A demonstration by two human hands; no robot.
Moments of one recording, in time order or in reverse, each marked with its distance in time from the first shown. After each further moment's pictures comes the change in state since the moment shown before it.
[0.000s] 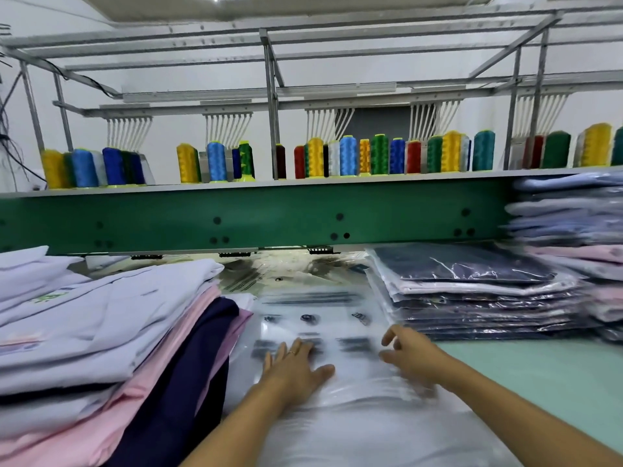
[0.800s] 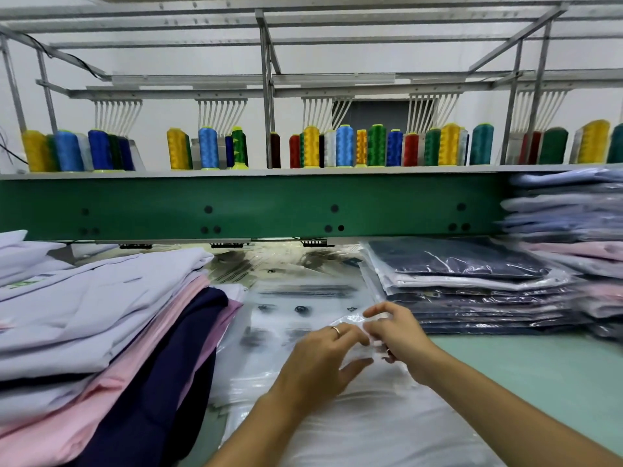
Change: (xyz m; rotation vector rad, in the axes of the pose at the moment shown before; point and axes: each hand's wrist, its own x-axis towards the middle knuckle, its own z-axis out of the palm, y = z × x) left_hand -0.035 0.060 0.001 -0.076 0.635 0.748; right_hand -0.005 -0.034 0.004 0.715 0.124 0.097
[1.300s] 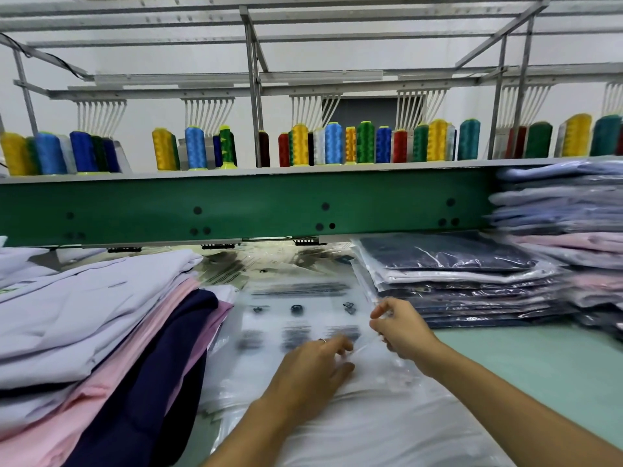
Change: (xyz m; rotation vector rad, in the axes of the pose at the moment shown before) left_hand -0.008 -0.005 0.008 -0.014 -0.205 -0.216; right_hand -0.001 -0.001 -0.020 -0.295 0.105 -0.033
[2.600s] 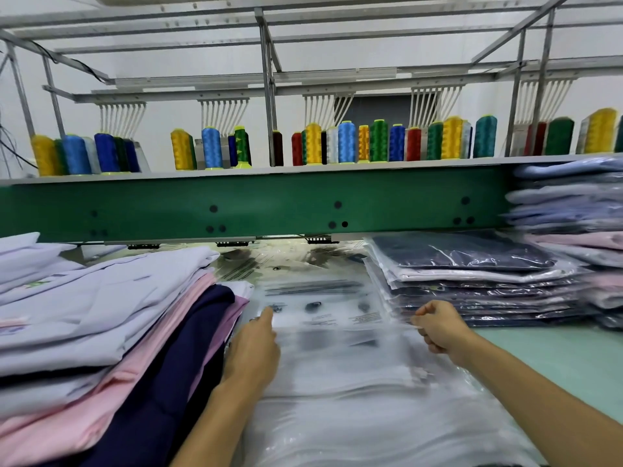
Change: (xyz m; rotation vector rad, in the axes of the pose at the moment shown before) left_hand -0.021 -0.048 -0.059 0.191 0.104 -0.570; right_hand 0.027 0.032 -0.028 0.175 0.067 0.190
